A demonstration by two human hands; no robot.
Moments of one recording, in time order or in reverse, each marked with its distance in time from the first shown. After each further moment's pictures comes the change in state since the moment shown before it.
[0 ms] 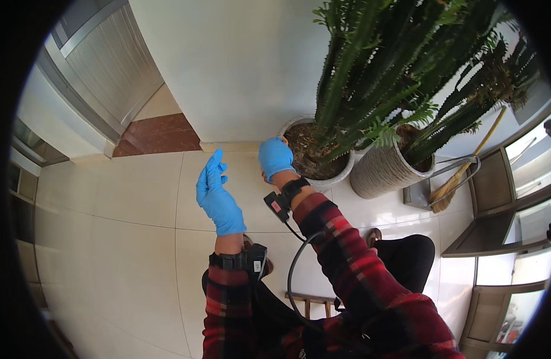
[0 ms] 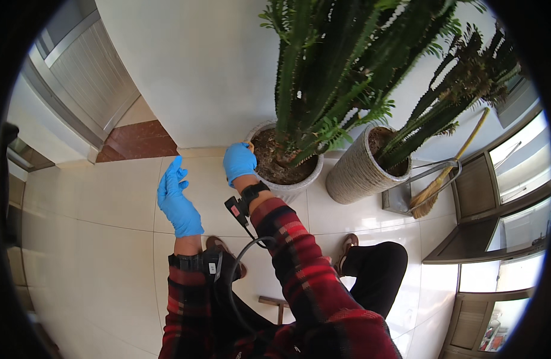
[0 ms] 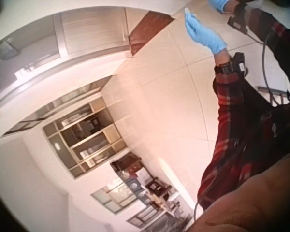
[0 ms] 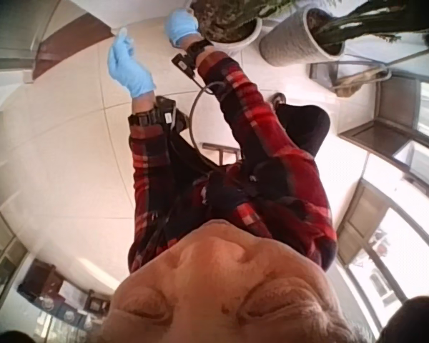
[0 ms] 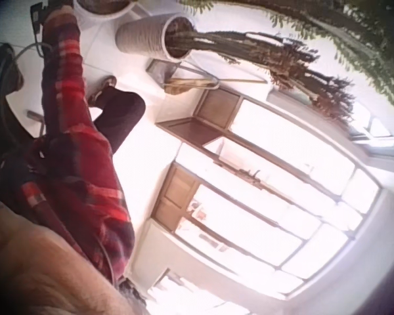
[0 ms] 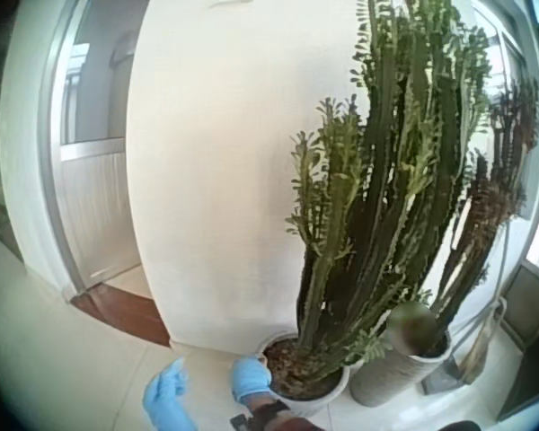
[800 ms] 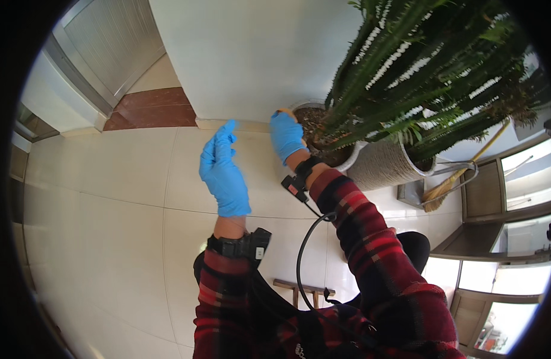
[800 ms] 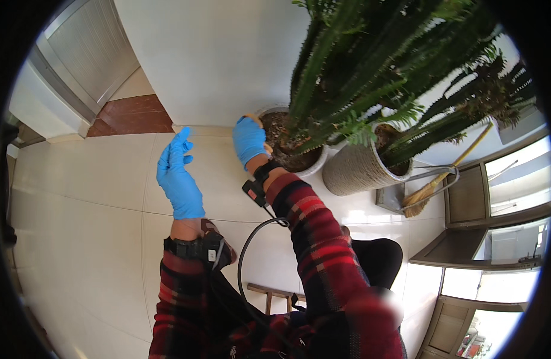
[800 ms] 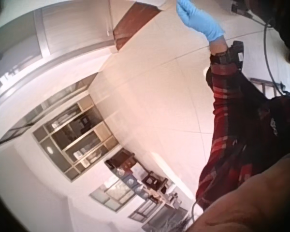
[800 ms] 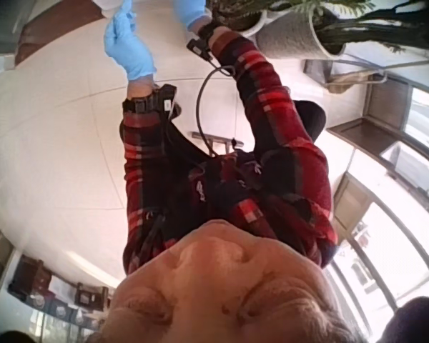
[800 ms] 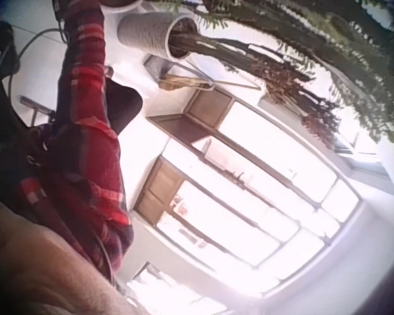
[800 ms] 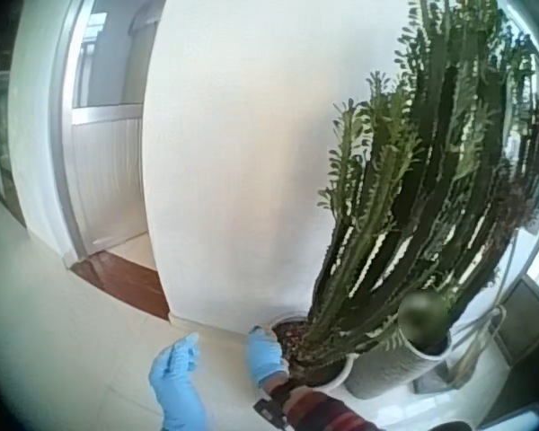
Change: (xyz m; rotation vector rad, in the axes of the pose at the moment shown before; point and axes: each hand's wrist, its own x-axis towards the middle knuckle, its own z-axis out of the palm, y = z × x) left_hand 0.004 0.003 0.008 -0.078 -0.049 -0.029; right_hand 0.008 0.014 0.016 -0.034 0.353 -0.005
